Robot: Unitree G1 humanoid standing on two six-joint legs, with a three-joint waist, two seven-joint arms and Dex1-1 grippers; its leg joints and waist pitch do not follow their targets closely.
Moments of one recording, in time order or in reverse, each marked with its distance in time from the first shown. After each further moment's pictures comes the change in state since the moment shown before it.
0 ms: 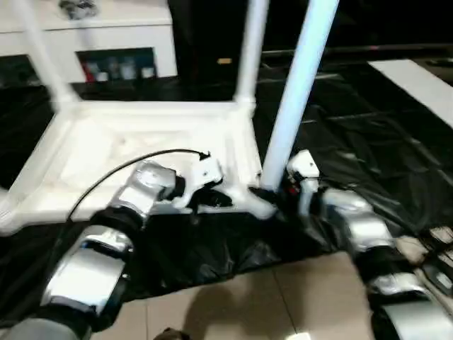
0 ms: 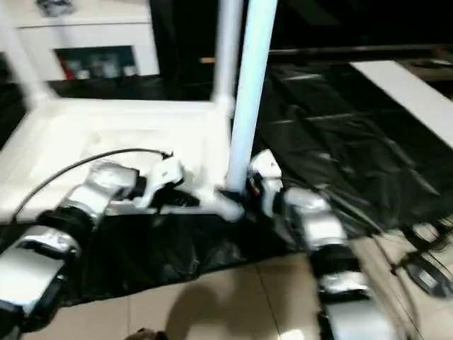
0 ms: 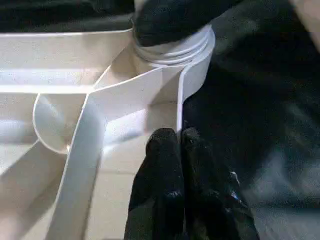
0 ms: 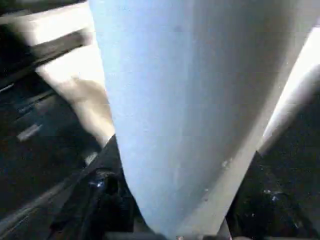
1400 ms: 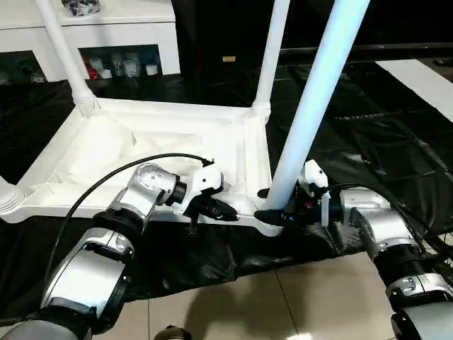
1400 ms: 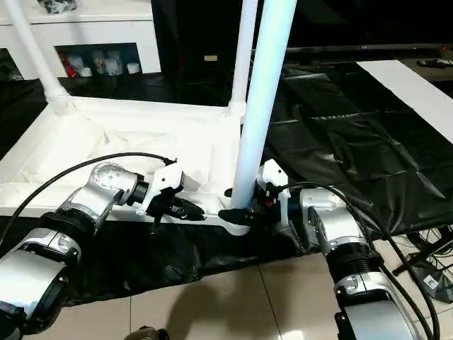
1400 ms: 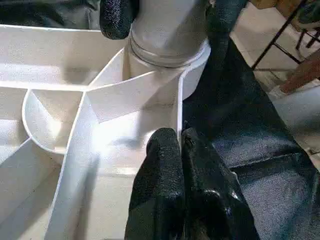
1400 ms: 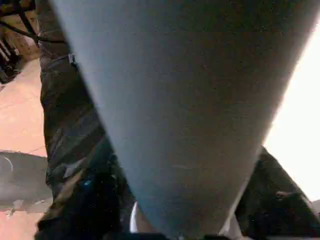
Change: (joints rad) left arm 0.017 0.034 -0.005 0.003 -0.049 -0.077 -0.306; right arm 0.043 -0.180 0.112 -0.102 0.048 0.027 0.577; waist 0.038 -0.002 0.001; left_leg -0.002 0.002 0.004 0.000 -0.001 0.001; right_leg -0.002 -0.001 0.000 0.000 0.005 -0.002
